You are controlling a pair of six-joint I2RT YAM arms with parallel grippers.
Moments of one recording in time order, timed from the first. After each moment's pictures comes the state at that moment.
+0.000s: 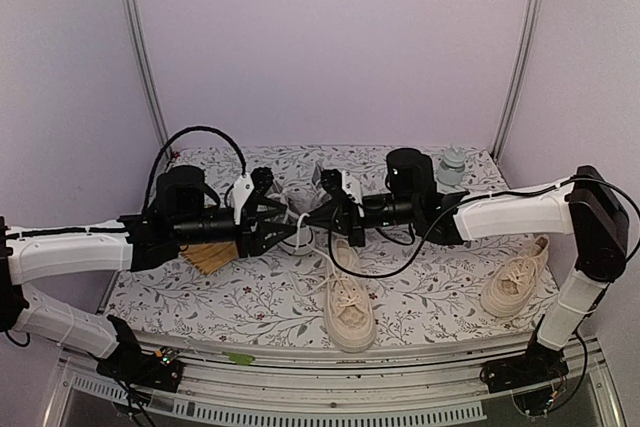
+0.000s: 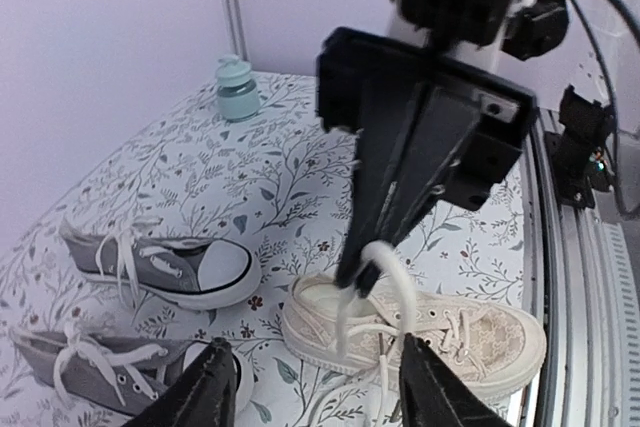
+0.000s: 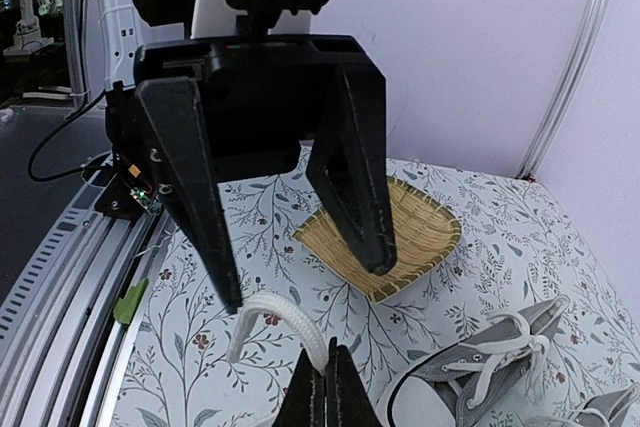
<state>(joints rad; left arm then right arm) -0.77 1.21 0.68 0.27 0.40 0.18 0.86 1.74 1.08 0.43 -0.67 -0.33</state>
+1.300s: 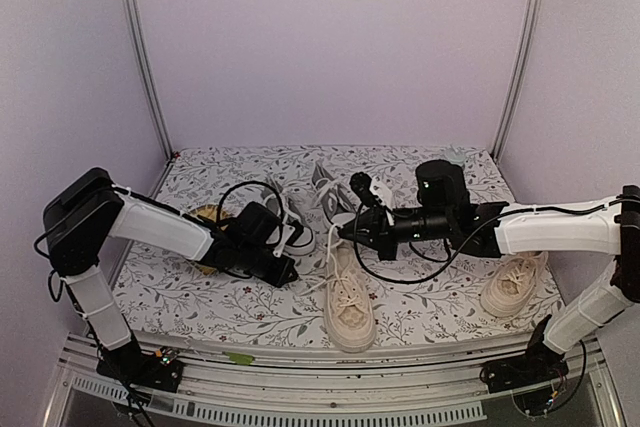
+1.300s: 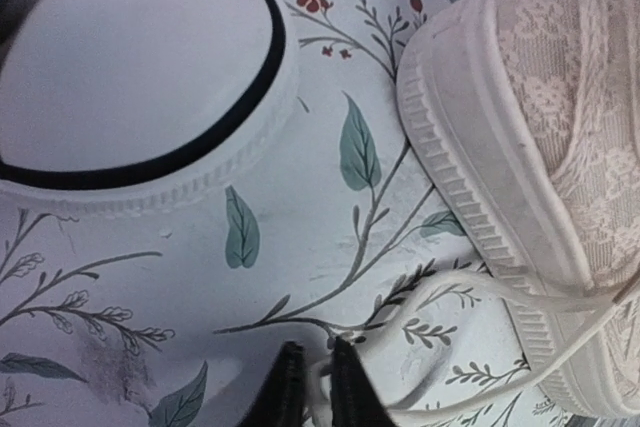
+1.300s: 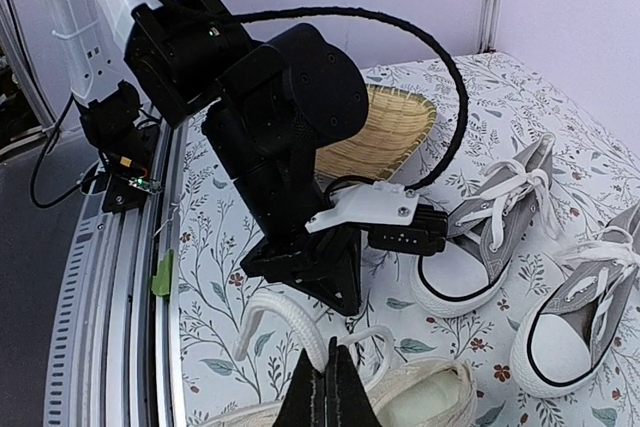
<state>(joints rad) -0.81 1.77 0.84 -0.01 0.14 -0.33 0.86 1.47 0.87 0.23 -0.48 -0.09</state>
